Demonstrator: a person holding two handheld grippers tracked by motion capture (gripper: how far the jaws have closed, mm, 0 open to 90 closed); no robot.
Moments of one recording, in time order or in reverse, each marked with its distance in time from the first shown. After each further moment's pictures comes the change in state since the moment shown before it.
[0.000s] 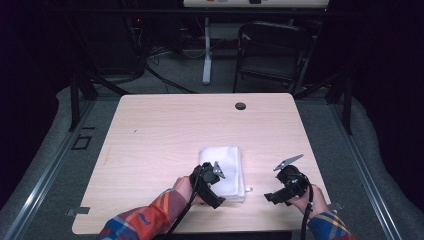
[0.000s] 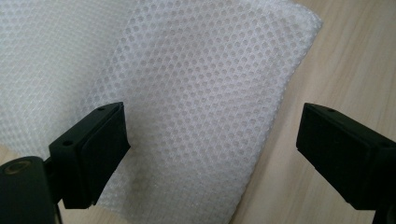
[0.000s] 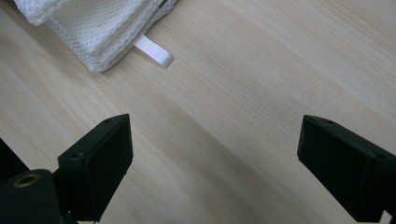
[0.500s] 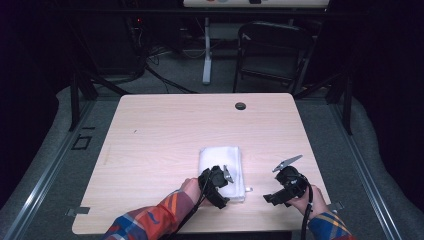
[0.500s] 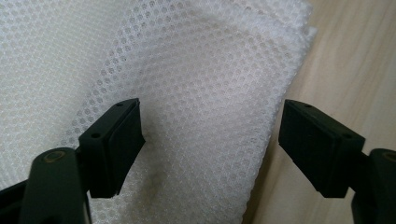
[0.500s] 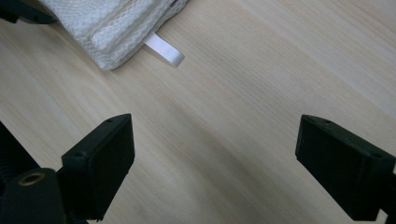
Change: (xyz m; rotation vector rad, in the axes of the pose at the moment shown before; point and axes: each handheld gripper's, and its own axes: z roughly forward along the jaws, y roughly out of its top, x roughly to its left) left arm -0.010 0.009 0.020 0.048 0.065 0.063; right arm 0.001 0.002 -0.002 0.040 0.029 -0.055
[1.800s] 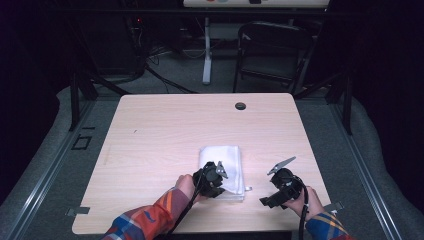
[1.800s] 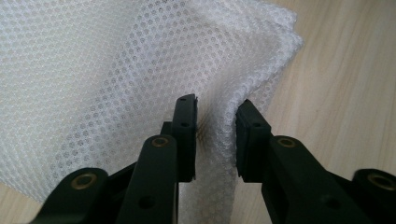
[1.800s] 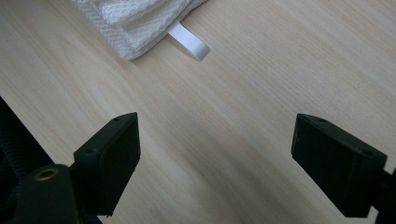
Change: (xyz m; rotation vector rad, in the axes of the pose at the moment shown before) left arm 0.015 -0.007 -0.014 -0.063 -0.084 -0.017; right arm 0.009 0.004 0.008 0.039 0.028 -0.035
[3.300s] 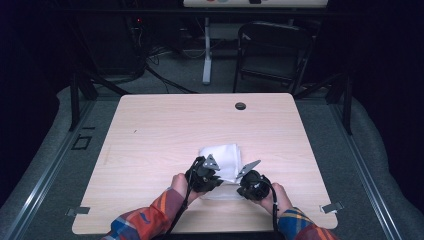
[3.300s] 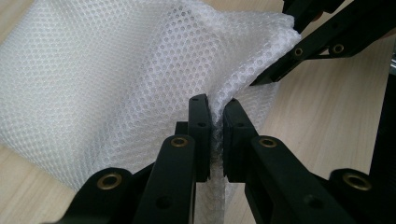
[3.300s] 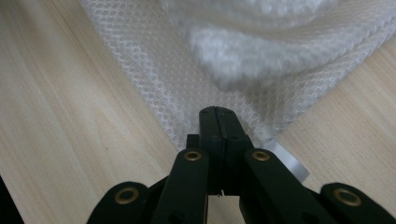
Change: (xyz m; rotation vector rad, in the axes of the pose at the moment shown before) left arm 0.007 -0.011 -0.027 -0.194 0.009 -0.123; right arm 0.046 0.046 0.051 -0.049 0.003 -0.188
